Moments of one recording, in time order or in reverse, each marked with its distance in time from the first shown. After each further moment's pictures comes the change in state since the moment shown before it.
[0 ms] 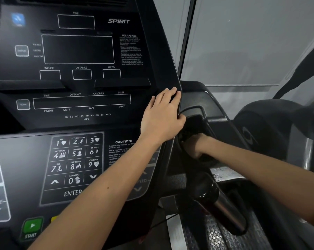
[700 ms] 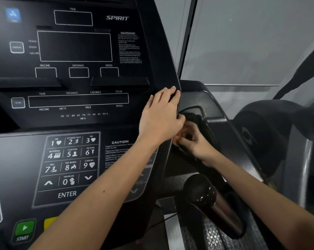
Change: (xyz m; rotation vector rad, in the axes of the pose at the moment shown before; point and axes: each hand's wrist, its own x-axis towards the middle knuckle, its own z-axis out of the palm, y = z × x) left_hand 0.001 0.003 0.002 0.018 0.044 -0.002; right_hand -0.004 -0.002 0.035 1.691 0.650 -0.212
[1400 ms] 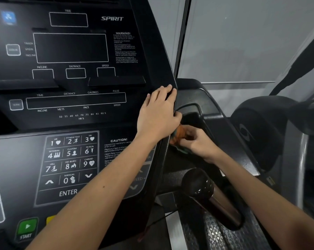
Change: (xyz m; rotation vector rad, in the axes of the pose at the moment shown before) left_hand -0.002 0.001 -0.002 0.007 -0.020 0.000; right_hand -0.011 -0.007 -0.005 -0.039 -0.064 -0.032
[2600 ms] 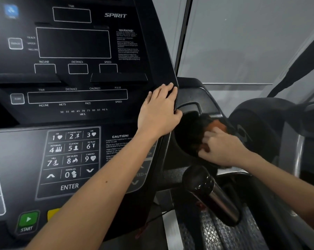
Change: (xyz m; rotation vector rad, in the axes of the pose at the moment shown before) left_hand 0.000 -0.003 0.001 -0.029 -0.020 -0.003; right_hand -0.024 0.009 -0.047 -1.338 -0.057 -0.111
